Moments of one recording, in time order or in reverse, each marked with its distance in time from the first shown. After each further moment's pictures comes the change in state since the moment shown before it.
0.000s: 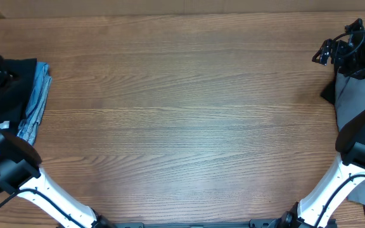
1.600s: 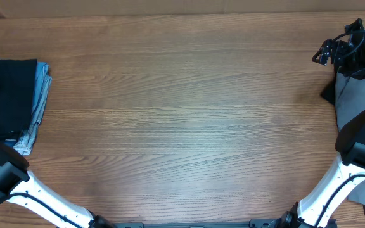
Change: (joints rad) left arm 0.142 0.051 -0.170 0.623 -0.008 -0.381; right arm 0.000 0.000 0.000 0.000 0.000 0.000
